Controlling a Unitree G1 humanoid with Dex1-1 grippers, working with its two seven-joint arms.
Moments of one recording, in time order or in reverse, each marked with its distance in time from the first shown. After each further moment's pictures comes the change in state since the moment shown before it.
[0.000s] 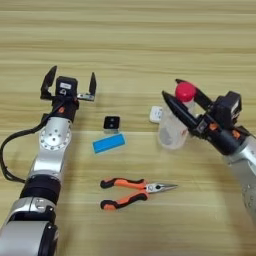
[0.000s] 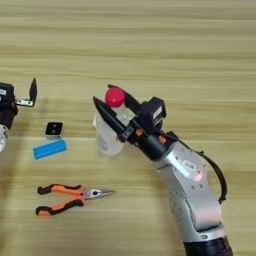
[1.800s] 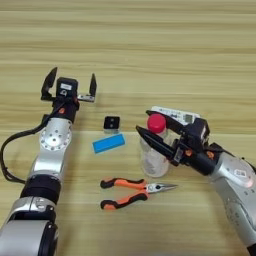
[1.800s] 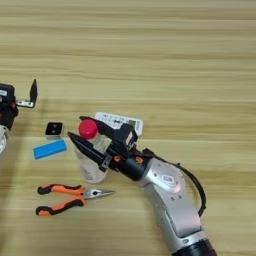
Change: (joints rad) left arm -0.005 0.000 0.000 0.024 0.001 -0.005 0.000; right arm -0.005 0.013 0.114 0.204 -0.030 -0.170 0.100
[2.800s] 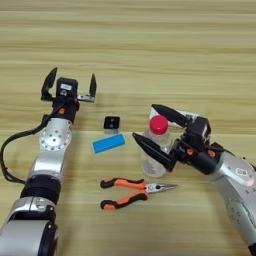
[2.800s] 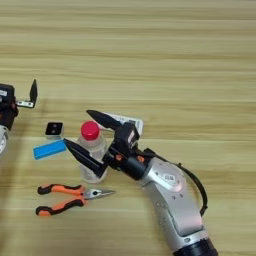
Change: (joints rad) left arm 0.000 0.000 0.000 0.002 0.000 -0.003 0.000; right arm -0.001 -0.001 -0.014 0.001 0.022 0.025 0.004
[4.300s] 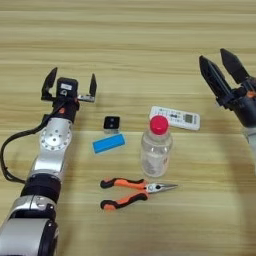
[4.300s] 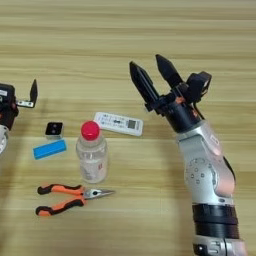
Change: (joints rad) left arm -0.015 0.001 -0.001 0.030 0.002 -0.013 0.002; right arm -0.246 -0.009 -0.424 0.101 0.339 0.215 -0.117
